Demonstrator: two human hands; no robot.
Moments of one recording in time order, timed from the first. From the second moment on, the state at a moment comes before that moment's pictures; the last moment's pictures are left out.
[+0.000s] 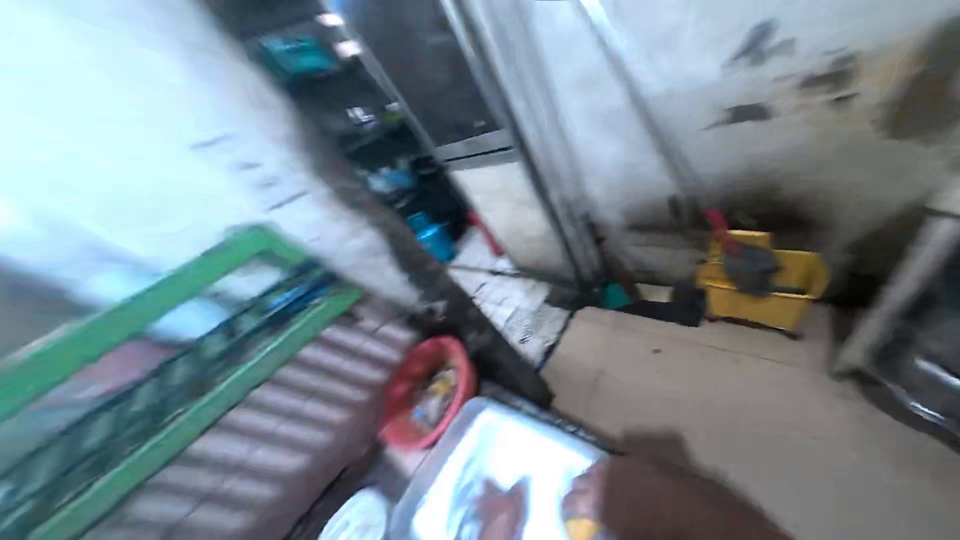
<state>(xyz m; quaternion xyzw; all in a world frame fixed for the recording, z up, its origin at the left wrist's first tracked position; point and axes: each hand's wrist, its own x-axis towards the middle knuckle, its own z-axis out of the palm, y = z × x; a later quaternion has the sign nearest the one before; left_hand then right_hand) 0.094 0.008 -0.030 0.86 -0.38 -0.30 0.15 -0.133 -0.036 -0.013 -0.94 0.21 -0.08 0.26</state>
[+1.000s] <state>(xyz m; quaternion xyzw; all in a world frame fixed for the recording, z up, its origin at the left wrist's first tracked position) 0.090 -0.048 -0.053 0.90 -0.30 -0.27 0.16 -0.125 -0.055 0.013 -0.94 0.21 0.15 0.23</state>
